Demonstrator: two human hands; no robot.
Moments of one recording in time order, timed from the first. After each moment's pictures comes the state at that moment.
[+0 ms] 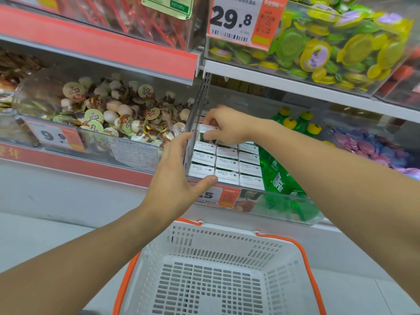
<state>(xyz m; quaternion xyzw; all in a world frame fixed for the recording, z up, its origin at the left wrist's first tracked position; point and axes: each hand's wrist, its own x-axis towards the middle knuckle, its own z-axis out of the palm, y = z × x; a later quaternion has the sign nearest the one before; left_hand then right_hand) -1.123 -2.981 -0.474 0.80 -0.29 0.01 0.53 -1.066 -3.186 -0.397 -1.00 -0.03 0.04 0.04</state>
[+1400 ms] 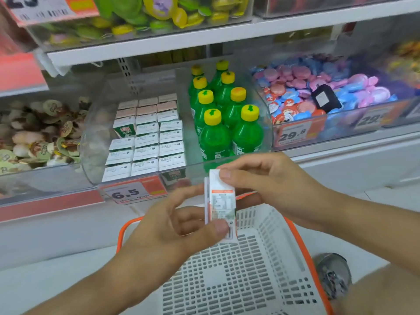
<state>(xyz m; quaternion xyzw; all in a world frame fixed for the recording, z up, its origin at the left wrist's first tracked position) -1.249 -3.036 -0.444 0.66 -0.26 -0.45 0.55 -1.348 -3.222 -0.431 -0.64 0.17 -0.08 0.74</state>
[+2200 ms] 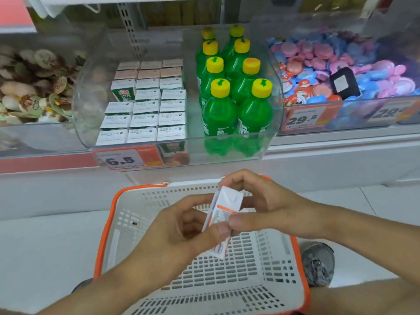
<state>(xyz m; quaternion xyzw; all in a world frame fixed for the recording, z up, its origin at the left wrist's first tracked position) -1.279 -3.030 -0.487 0.67 -0.22 -0.44 0.56 -1.375 -3.233 -0.485 -0.66 0.11 0.12 0.73</state>
